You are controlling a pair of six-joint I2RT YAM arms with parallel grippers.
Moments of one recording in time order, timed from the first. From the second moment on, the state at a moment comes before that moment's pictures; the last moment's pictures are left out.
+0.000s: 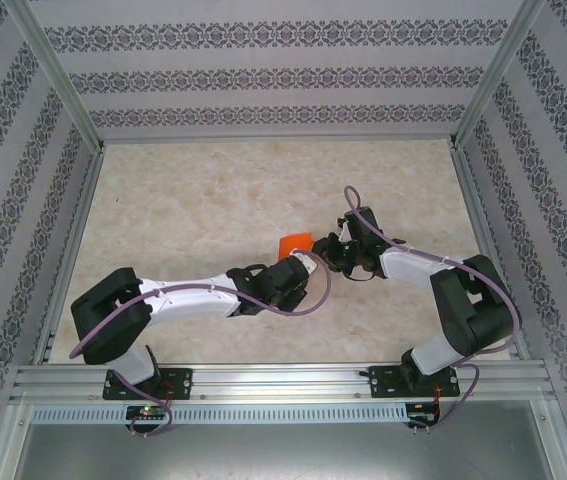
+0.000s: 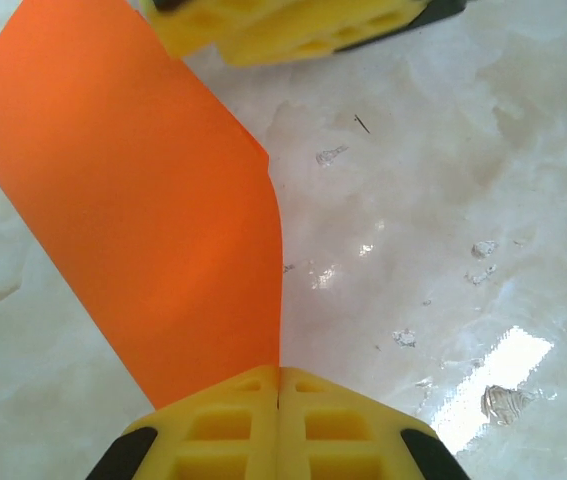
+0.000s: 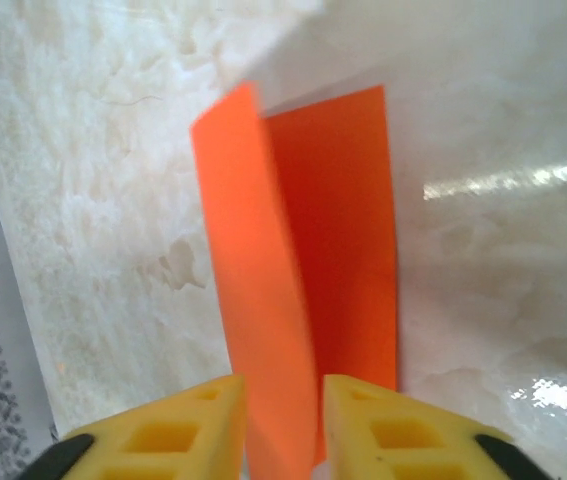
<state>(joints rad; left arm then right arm) -1.06 1.62 0.93 -0.25 -0.18 -0.26 0.39 1.54 0.72 -0.07 -0.49 0.85</state>
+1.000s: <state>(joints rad) -0.84 1.69 0.95 -0.23 0.23 -0.26 0.42 1.90 1.05 -0.30 -0.53 0.59</state>
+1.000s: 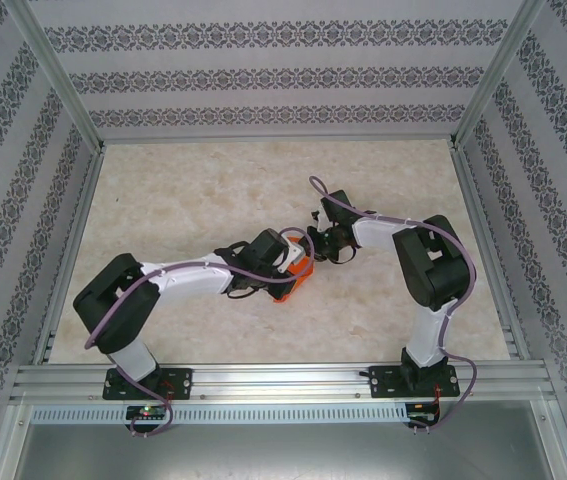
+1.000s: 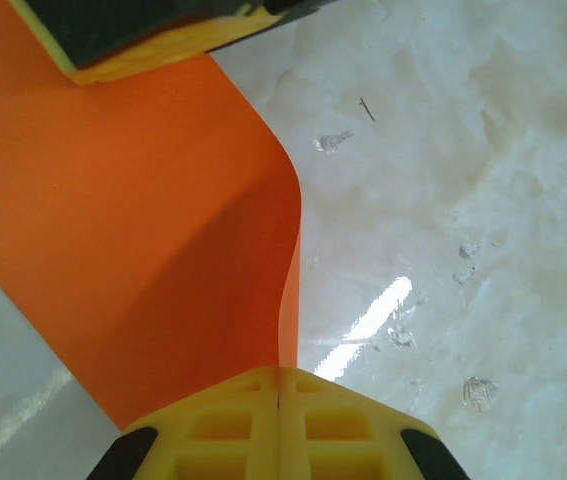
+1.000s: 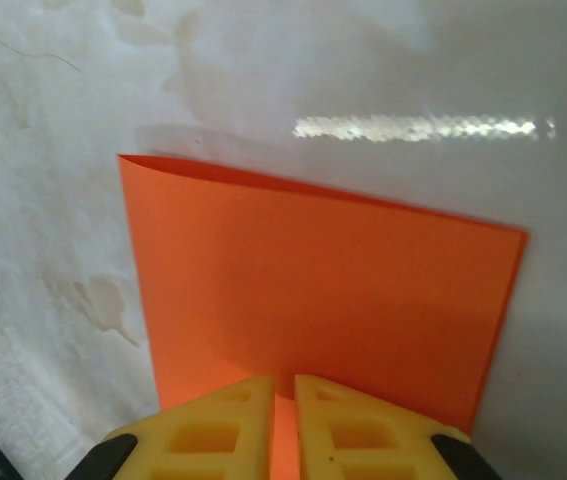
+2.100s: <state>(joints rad) -0.75 1.81 1.02 -0.30 0.27 -0.29 0.42 1.90 1.05 -0.31 -0.52 0.55</state>
